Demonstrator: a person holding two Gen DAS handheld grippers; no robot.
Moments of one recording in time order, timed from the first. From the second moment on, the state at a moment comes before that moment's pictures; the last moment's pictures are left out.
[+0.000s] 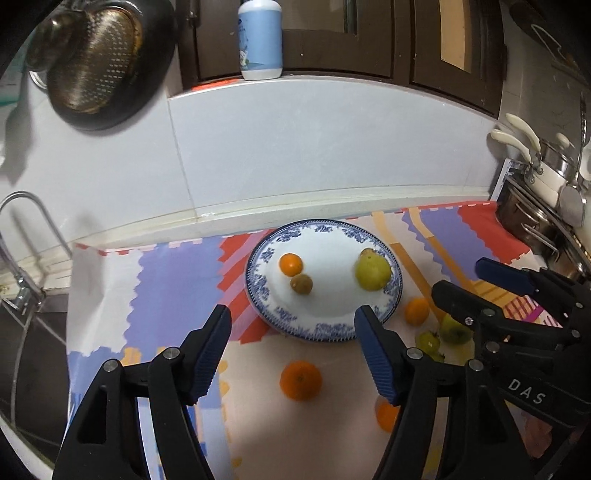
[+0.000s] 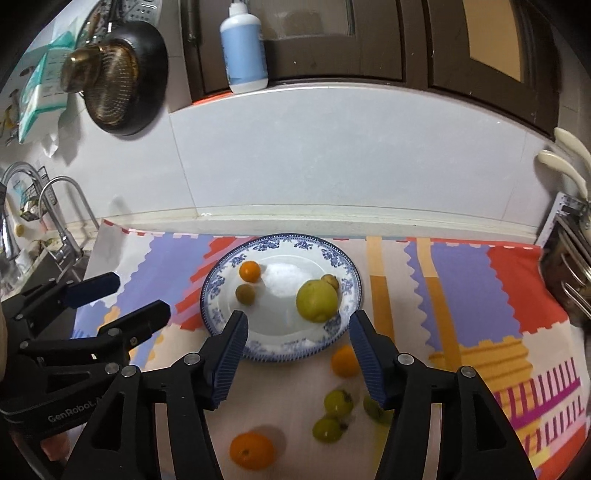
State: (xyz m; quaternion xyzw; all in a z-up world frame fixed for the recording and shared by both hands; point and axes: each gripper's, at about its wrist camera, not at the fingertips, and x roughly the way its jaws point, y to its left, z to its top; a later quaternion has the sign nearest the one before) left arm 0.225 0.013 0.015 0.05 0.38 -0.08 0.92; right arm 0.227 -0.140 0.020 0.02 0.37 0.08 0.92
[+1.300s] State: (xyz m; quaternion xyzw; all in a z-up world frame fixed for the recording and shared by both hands) left arm 0.166 0.068 -0.049 0.12 0.34 -0.19 0.91; right arm 0.133 -0.091 -0.045 0.06 0.42 -0.02 0.91
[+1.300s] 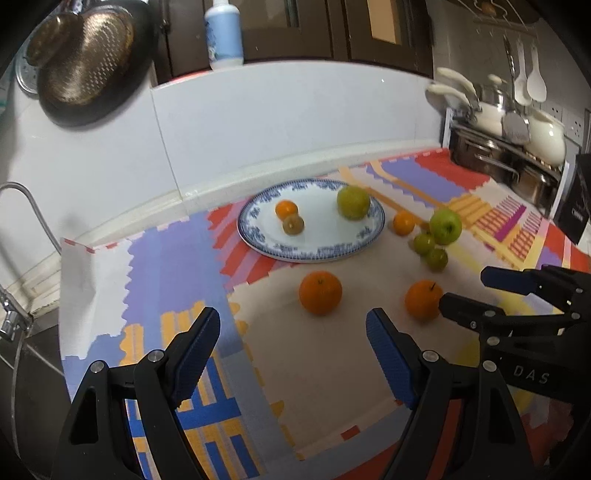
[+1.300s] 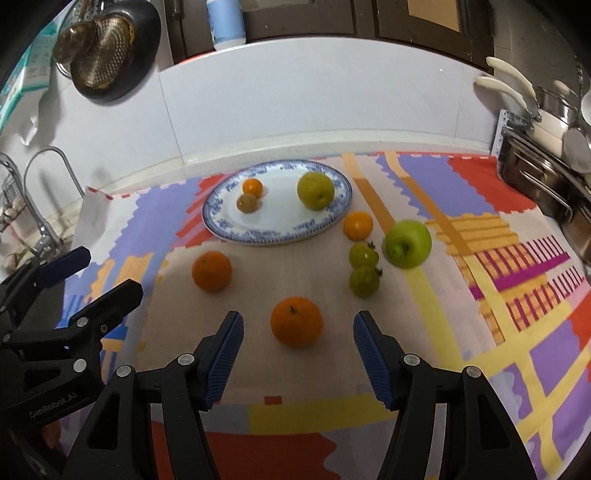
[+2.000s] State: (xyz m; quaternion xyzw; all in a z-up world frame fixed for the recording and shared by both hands) left arm 0.224 0.048 -0.093 0.13 0.38 -0.25 0.88; right arm 0.165 -0.083 -0.081 0.06 0.48 -0.03 0.88
